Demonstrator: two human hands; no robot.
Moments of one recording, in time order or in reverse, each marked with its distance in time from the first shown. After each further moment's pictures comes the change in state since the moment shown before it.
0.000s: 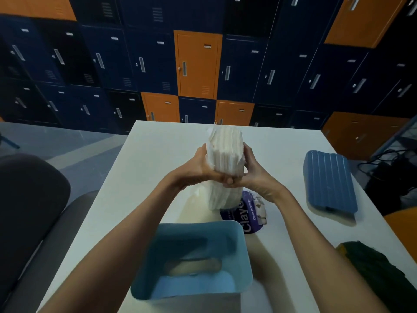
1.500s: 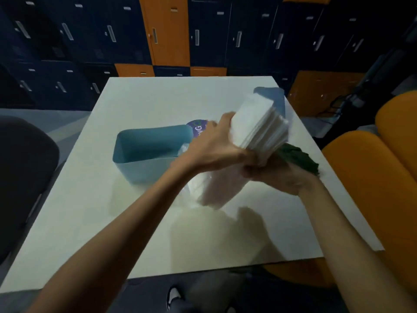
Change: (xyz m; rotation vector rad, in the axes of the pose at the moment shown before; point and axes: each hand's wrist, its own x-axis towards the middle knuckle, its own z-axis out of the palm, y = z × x) left_hand -0.184 0.113 0.215 0.453 0.065 -0.014; right_hand -0.320 -0.009 -0.013 0.251 -0.030 0.103
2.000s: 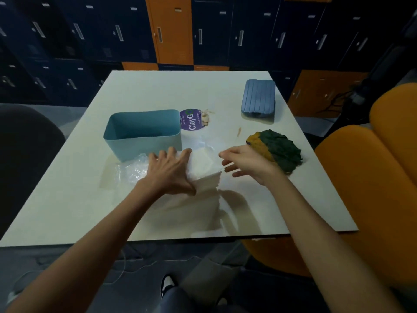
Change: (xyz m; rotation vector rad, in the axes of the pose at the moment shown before) left_hand -0.069 -0.055 0.054 0.803 -0.059 -0.236; right_hand -0.011 0.031 0.010 -0.351 0.188 0.258
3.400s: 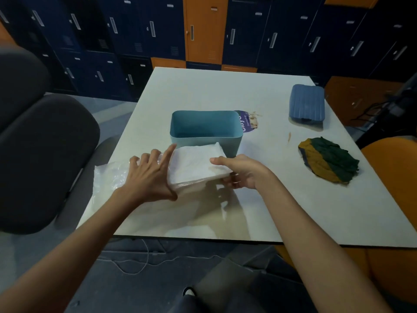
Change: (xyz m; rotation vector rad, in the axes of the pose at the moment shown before) left_hand -0.057 -0.189 0.028 0.004 0.092 -0.101; right_hand 0.039 -0.072 0.151 0.204 -0.118 0.338
